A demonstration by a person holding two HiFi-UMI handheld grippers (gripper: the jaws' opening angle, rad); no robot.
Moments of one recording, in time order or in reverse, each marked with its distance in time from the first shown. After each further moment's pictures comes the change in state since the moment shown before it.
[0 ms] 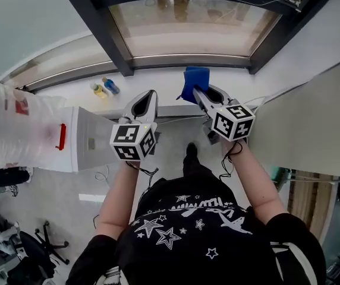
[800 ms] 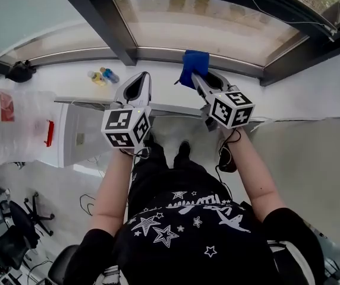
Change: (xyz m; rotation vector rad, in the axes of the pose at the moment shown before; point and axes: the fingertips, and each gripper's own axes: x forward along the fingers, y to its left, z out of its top) left arm 0.093 0.046 0.029 -0.016 -0.012 0.204; right arm 0.094 -0.083 0.031 0.003 0.070 0.138
